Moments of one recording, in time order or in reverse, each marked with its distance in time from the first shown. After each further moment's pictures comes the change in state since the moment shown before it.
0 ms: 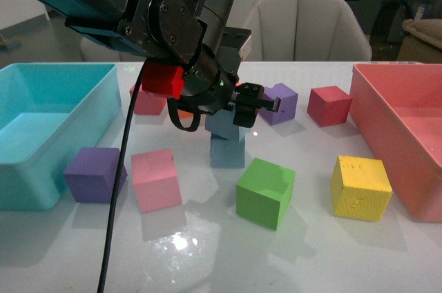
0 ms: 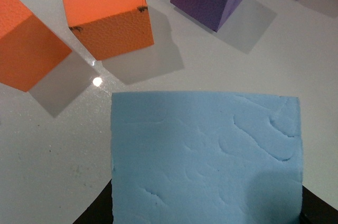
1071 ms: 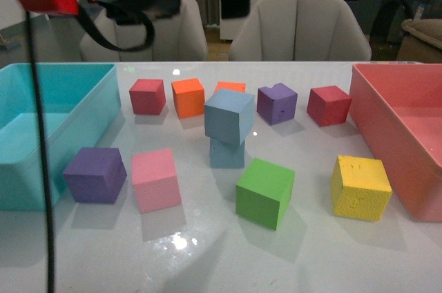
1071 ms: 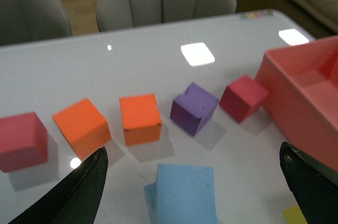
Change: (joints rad) left arm 0.055 -0.460 -0.393 0.400 0.077 -0.125; right arm 0.000 0.000 0.000 0.000 0.000 0.000
